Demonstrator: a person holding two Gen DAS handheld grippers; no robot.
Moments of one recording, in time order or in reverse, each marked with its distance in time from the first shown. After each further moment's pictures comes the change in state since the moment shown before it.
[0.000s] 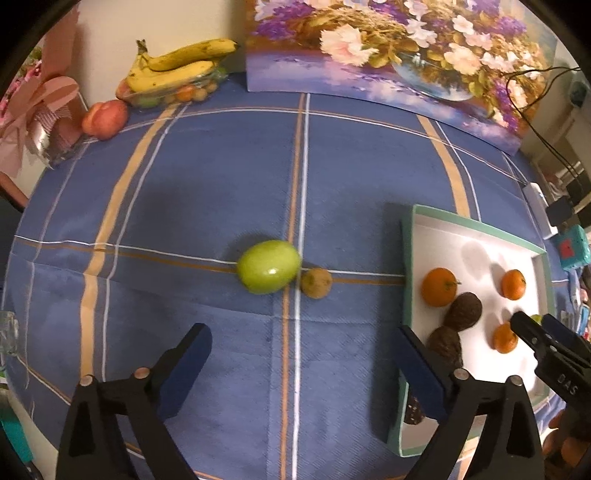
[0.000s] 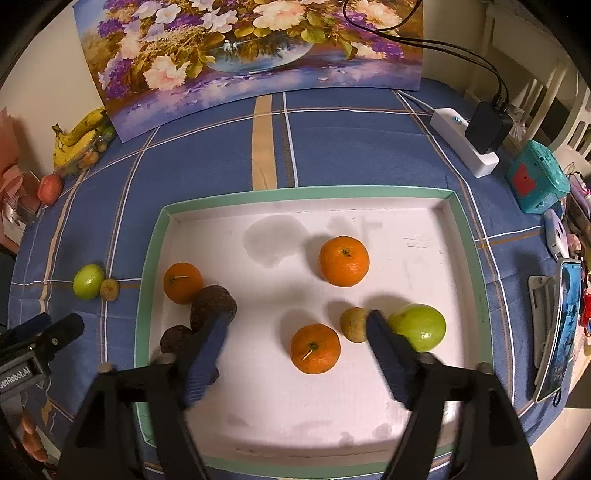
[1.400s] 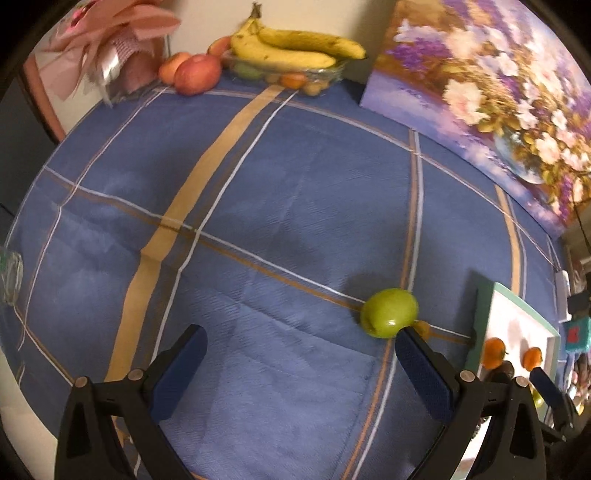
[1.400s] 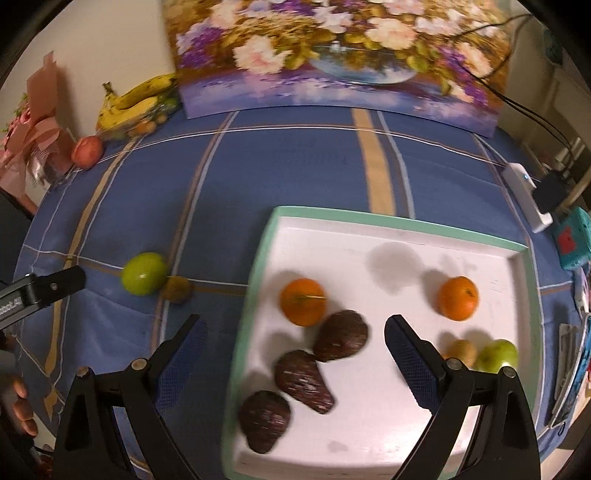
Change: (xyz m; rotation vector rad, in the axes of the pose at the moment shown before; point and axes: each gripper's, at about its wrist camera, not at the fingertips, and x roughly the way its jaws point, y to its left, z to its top) left arm 0.010 0.106 0.014 -0.283 -0.006 0.014; right arm 0.010 0.110 0.003 -0.171 -0.033 0.060
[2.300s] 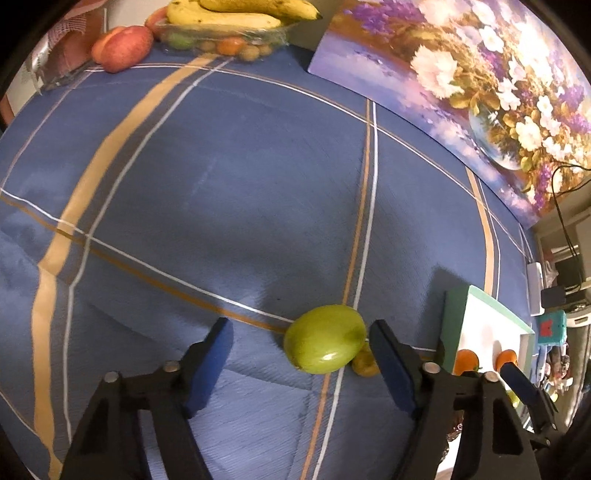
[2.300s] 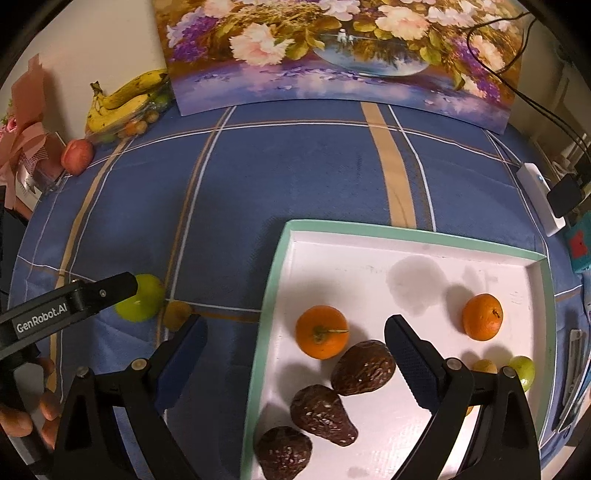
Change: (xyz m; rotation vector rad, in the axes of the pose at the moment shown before) left arm 0.050 -0.047 0.018 0.033 0.088 -0.189; right arm 0.021 0.000 0.019 0.035 0.034 -0.011
